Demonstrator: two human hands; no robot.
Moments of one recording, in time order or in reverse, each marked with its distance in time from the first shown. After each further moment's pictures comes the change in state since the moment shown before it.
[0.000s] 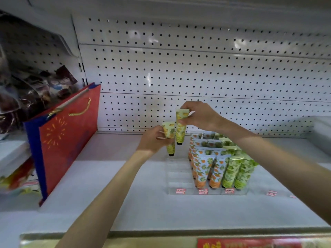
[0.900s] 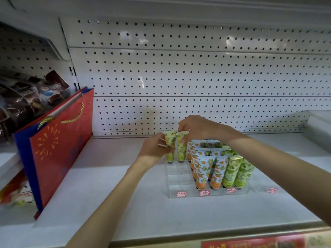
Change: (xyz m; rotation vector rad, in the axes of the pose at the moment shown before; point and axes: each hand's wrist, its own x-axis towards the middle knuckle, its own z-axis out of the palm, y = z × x) left_hand -0.003 -0.008 0.010 0.110 -0.059 0.012; right_hand -0.005 0.010 0.012 -0.279 -0.272 0.104
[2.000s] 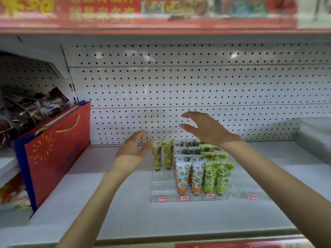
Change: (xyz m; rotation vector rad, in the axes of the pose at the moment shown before) left_hand -0.033 0.039 -0.020 0.380 0.204 0.014; right_hand -0.053 0.032 -0.033 -0.021 0.338 -0.040
